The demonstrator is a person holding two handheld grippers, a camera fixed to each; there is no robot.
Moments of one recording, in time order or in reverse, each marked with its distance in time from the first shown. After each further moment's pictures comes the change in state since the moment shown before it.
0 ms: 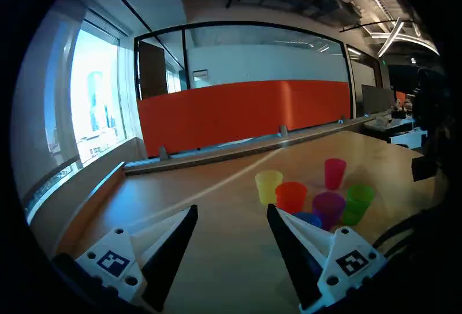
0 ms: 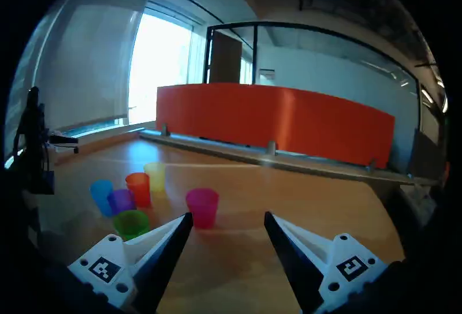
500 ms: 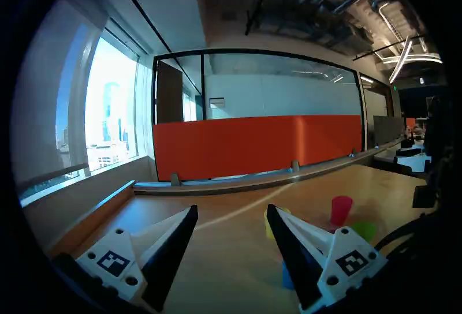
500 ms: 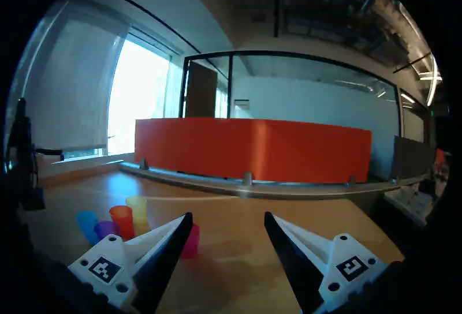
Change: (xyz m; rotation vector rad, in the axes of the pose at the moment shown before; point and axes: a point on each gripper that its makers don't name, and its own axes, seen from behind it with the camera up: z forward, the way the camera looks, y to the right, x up) left arm 0.052 -0.010 -0.007 0.075 0.172 -0.082; right arm 0.039 0.028 -0.007 -0.155 0.194 0.044
